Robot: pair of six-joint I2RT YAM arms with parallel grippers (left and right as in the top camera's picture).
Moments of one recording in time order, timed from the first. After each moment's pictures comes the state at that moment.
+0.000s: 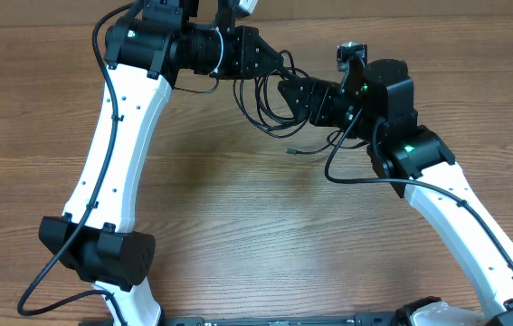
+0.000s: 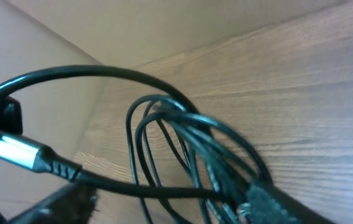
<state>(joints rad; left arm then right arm) -0.28 1.92 2.15 -1.08 0.86 -0.29 0.35 1.43 1.16 -0.18 -0.38 0.60</state>
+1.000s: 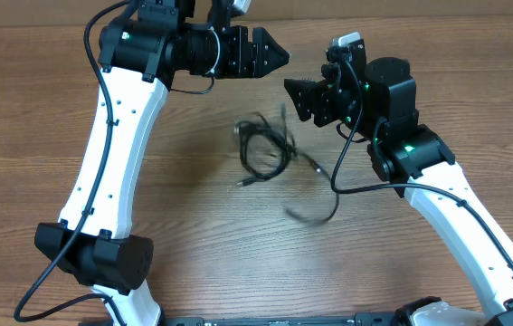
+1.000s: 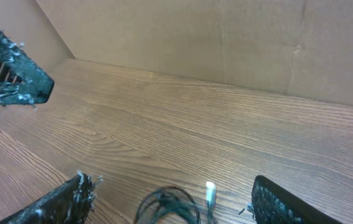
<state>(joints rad) -0.27 1.90 2.16 -1.10 0.74 -0.28 0.35 1.43 1.16 -0.13 -0.27 0.16</state>
